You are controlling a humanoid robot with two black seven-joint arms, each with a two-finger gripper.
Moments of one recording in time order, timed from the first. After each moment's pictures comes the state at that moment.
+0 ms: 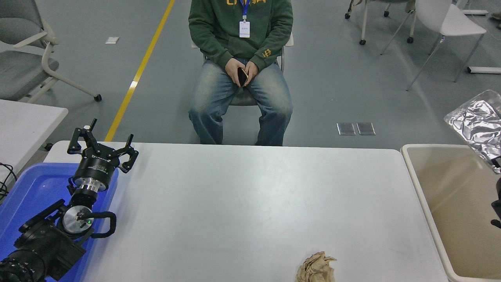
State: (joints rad) left arm -0.55 0.33 -0.83 -0.44 -0.19 -0.66 -0.48; right arm 0.72 -0.39 -0.14 0.00 -0.26 -0.33 0.25
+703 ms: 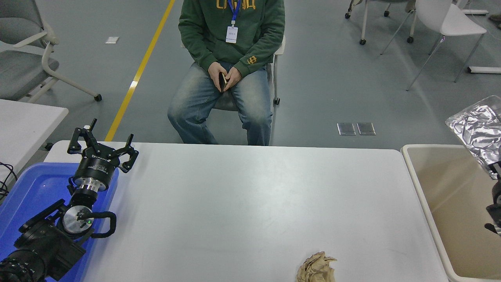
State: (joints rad) left arm -0.55 0.33 -0.83 -0.44 -0.19 -0.66 -0.48; right arm 0.71 -0.39 -0.13 0.00 -0.25 -0.33 0.24
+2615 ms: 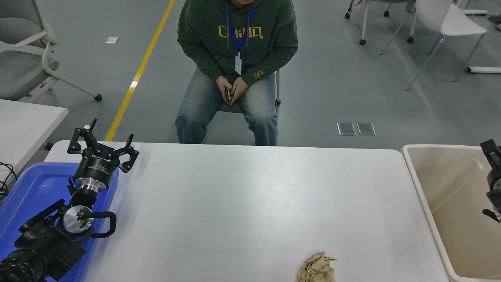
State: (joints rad) left arm -0.55 0.33 -0.83 -0.44 -0.19 -0.66 -0.48; right arm 0.81 -0.51 -0.06 0.19 -0.25 -0.26 0.25
